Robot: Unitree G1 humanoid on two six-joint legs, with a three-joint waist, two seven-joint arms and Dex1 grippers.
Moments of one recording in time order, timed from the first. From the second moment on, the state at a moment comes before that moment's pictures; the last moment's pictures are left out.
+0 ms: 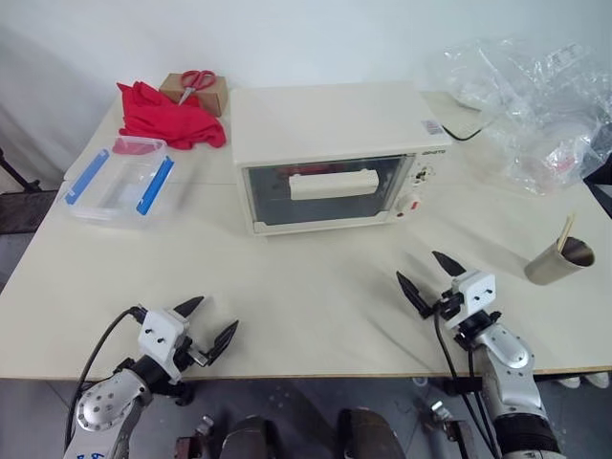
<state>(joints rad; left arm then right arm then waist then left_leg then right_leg) 0.33 0.42 0.20 -0.32 -0.27 0.07 -0.55 -0.14 -0.36 -0.16 0.32 0.24 -0.41 0.67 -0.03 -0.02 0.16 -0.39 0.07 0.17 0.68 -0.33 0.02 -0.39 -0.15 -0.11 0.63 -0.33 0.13</state>
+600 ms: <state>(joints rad) 0.07 0.58 0.37 -0.35 -0.79 0.33 -0.76 -0.39 -0.44 -0.08 0.06 0.45 -0.06 0.88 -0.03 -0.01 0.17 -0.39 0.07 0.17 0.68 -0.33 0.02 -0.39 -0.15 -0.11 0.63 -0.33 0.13</state>
